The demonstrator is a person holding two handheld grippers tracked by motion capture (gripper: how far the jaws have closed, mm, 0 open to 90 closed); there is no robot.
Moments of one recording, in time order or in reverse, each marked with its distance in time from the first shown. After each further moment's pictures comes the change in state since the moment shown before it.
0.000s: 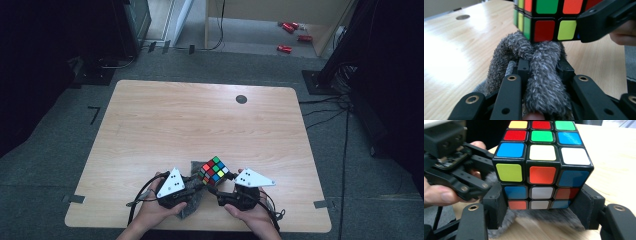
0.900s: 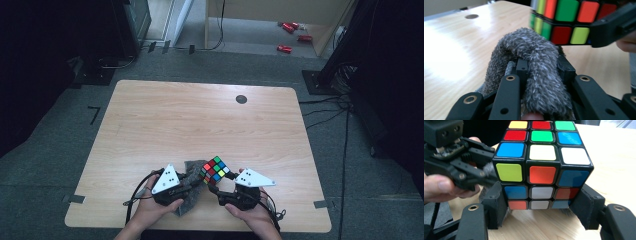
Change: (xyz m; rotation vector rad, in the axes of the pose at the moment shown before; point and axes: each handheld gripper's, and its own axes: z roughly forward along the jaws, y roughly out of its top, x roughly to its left) left arm 0.008 -0.001 -0.006 -0.011 0.043 -0.048; right arm -0.002 -0.001 0.000 0.003 -0.015 -0.001
